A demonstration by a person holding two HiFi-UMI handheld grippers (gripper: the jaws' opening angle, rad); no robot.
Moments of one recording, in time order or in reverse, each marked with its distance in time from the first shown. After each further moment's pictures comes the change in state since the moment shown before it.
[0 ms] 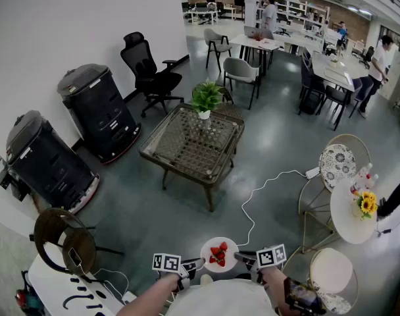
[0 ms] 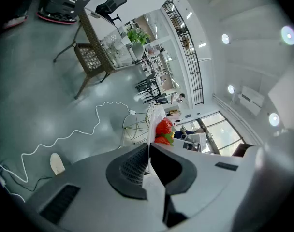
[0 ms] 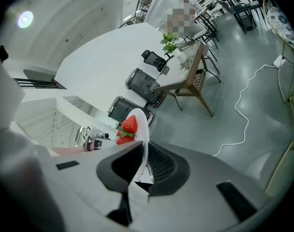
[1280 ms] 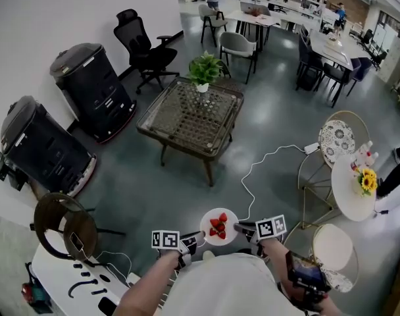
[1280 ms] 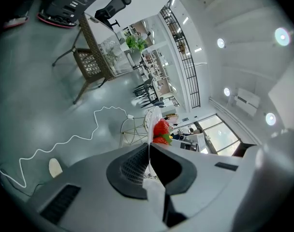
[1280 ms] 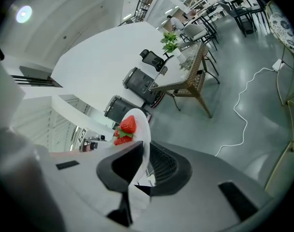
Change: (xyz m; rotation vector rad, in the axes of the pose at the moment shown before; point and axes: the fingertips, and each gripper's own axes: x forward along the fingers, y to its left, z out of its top) left arm -0.027 0.004 0.020 0.017 -0.059 -0.028; right arm 0.031 0.014 0.014 0.000 0.007 -0.034
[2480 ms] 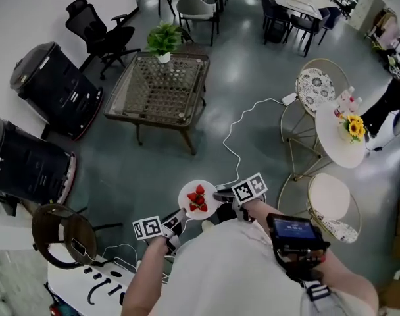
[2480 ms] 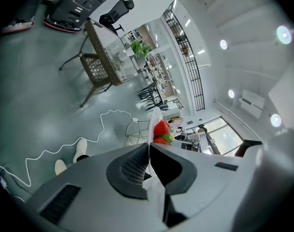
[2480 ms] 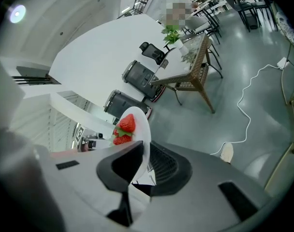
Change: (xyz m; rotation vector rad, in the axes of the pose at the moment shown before) left arm -0.025 0.017 0.008 -0.069 -0.058 0.014; right arm 0.039 0.001 -0.002 -0.004 0.076 0.003
